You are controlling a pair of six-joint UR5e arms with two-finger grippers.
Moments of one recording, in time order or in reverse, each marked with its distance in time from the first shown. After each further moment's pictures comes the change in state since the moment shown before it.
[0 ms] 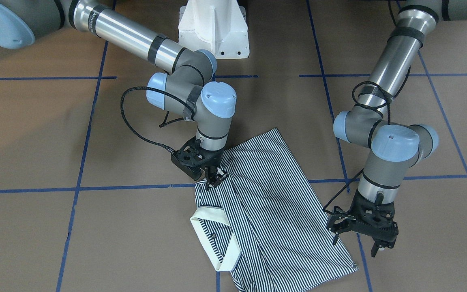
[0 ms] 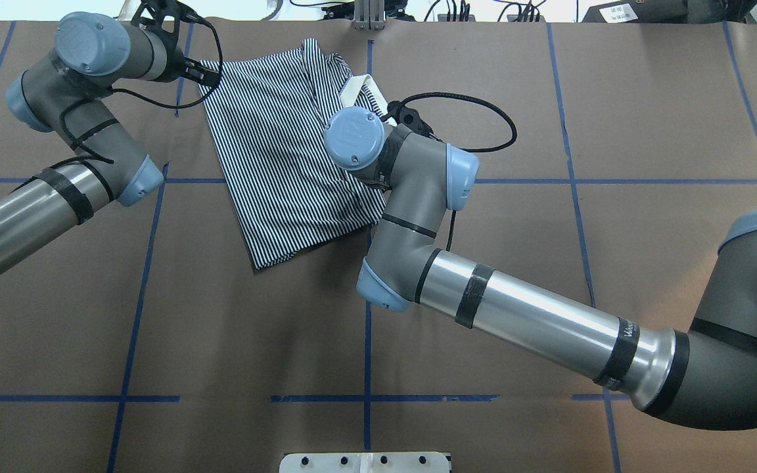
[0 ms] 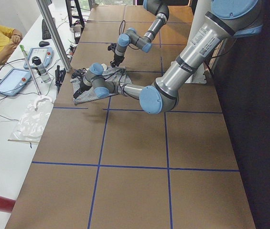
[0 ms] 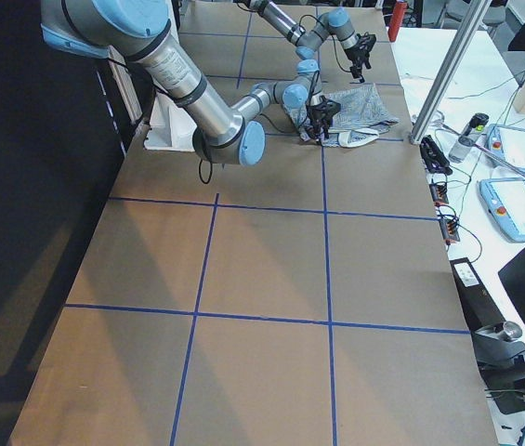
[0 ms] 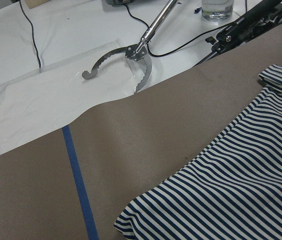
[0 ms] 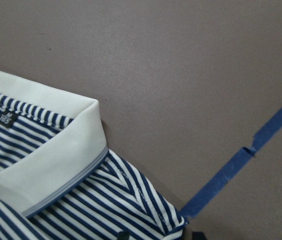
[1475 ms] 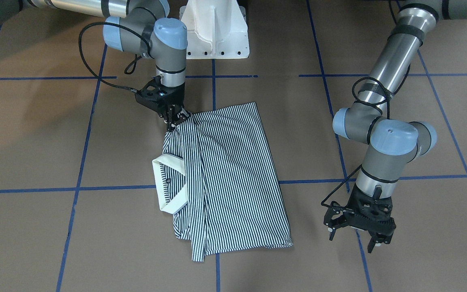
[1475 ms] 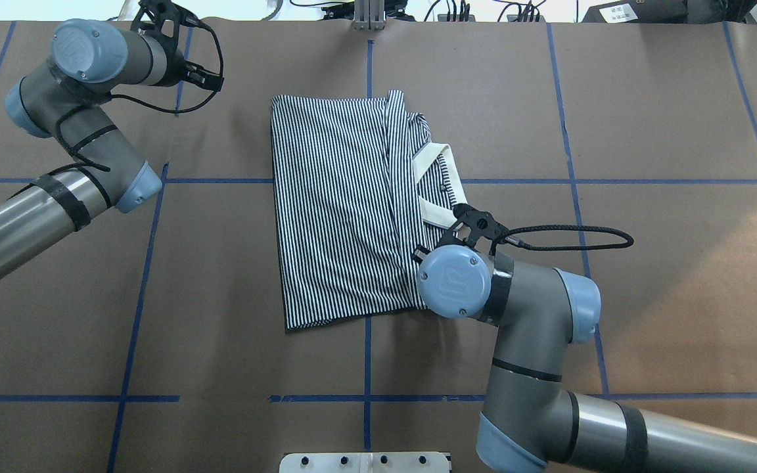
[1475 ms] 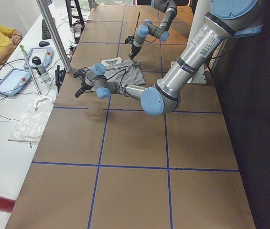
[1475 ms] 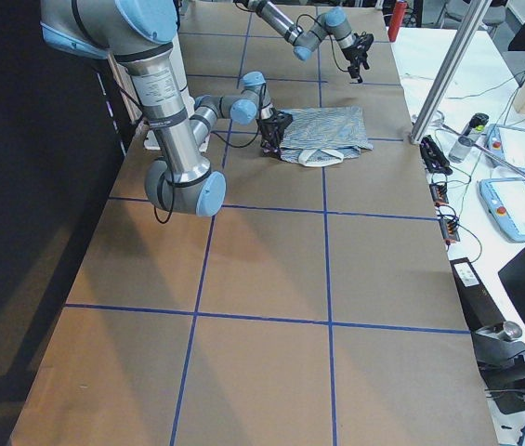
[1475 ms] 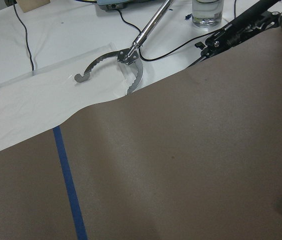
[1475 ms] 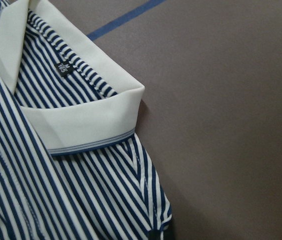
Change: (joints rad) left arm 0.010 0.023 -0.036 -0.020 0.000 -0.015; right arm -0.217 -0.476 0.688 -0.182 -0.144 0.001
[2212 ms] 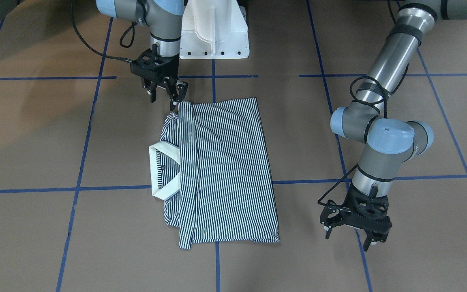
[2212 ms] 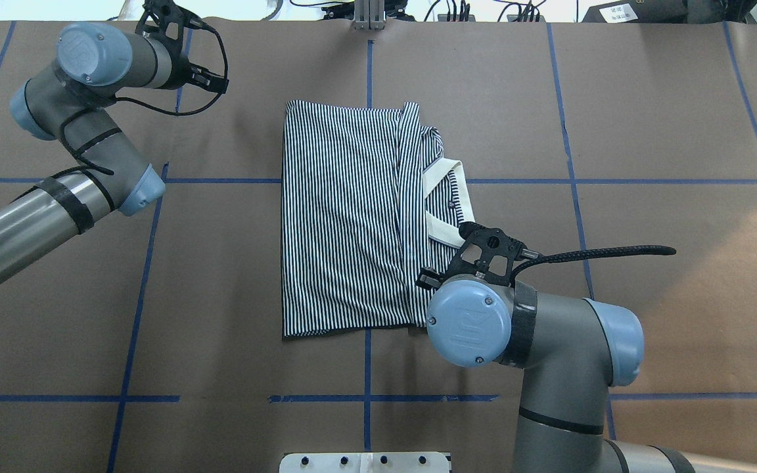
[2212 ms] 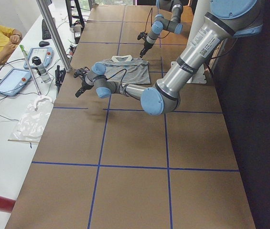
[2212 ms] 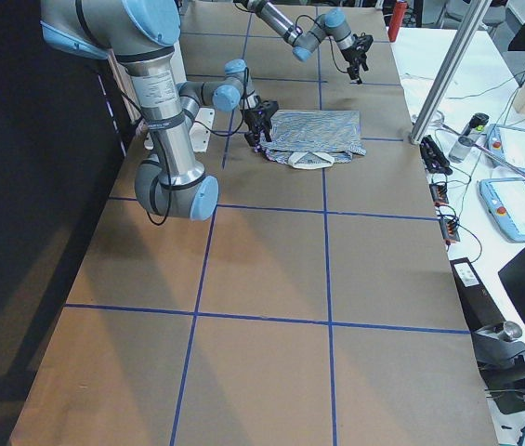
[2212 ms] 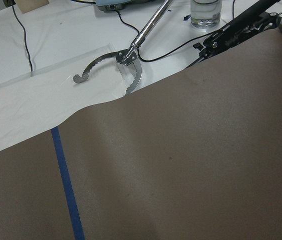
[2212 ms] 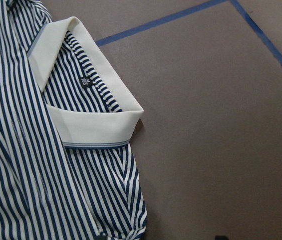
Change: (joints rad) left arm 0.012 0.000 -0.010 0.000 0.000 -0.027; right arm -0.048 -0.017 0.207 -0.253 -0.057 -0.141
